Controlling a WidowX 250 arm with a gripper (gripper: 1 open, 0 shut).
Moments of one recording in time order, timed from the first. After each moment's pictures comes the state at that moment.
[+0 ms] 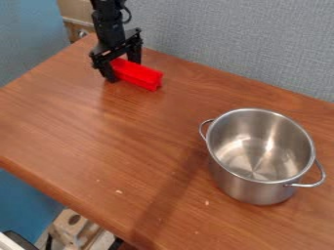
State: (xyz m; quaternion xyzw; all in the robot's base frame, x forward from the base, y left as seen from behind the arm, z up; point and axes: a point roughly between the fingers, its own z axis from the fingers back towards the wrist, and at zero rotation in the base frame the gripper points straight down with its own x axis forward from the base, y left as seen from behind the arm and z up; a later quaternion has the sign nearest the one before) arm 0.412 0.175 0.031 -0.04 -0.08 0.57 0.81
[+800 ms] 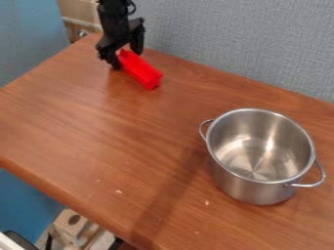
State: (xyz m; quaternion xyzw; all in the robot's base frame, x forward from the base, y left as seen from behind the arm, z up) arm 0.443 0.184 0.028 -0.03 -0.16 0.57 0.80
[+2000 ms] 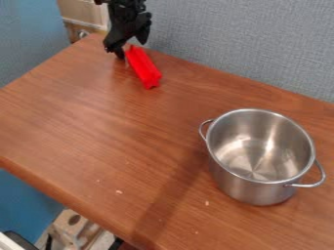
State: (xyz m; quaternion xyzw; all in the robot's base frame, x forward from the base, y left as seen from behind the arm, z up) arm 0.465 0.192 0.022 0.01 -0.26 0.55 0.80
